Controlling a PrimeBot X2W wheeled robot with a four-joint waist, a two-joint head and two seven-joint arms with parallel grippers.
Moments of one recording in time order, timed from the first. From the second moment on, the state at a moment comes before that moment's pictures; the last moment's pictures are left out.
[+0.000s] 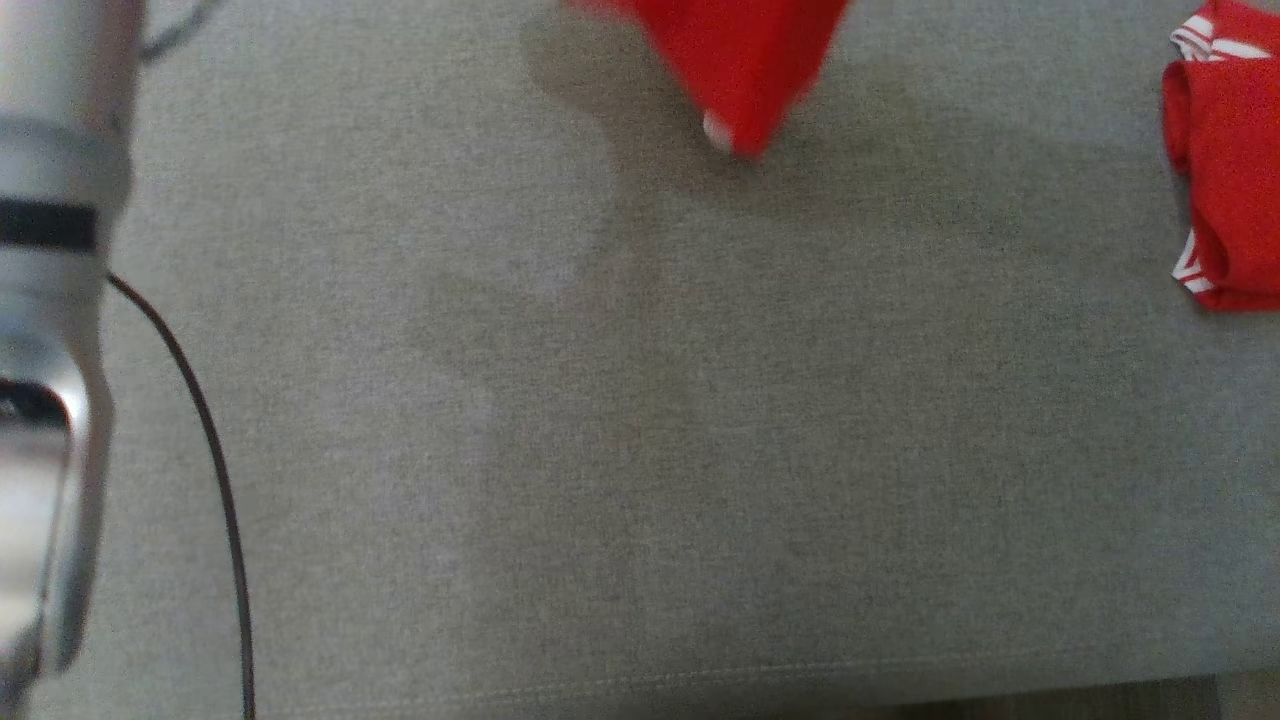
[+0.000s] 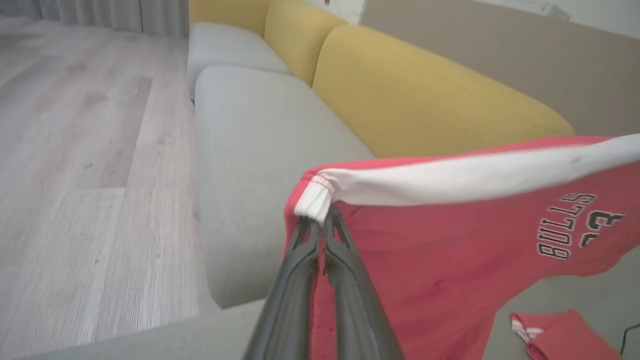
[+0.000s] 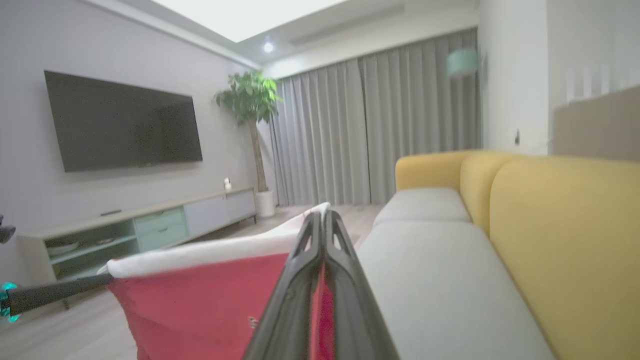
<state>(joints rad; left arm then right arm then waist) -1.42 0.20 -0.42 0.79 -0.74 -0.11 0.32 -1.40 -0.52 0.71 0.57 0.98 0.12 -0.12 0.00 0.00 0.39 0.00</state>
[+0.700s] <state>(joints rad) -1.10 0.30 -0.76 0.66 -1.01 -0.13 0.44 -1.19 -0.73 1.10 0.47 1.12 0.12 -0.09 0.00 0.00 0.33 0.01</state>
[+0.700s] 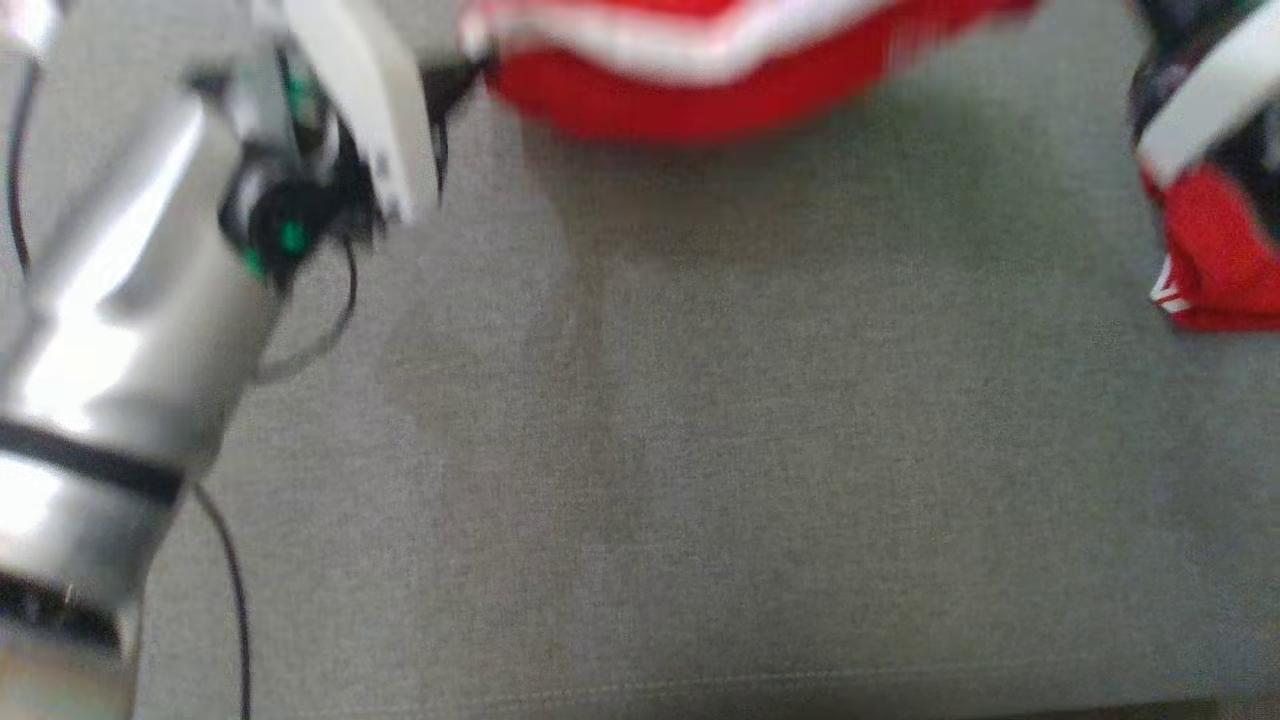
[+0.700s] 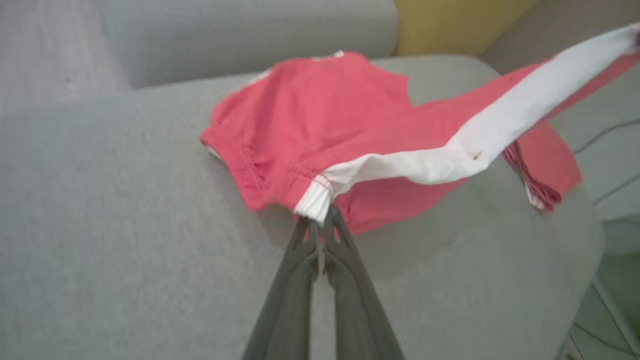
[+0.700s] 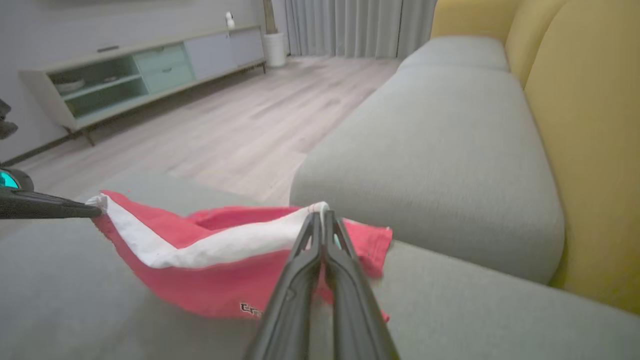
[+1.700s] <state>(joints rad) -0.64 0.67 -1.03 0.08 -1.47 -0.12 0.74 -0.73 -1.09 1.16 0.05 1.32 0.12 0.35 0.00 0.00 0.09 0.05</state>
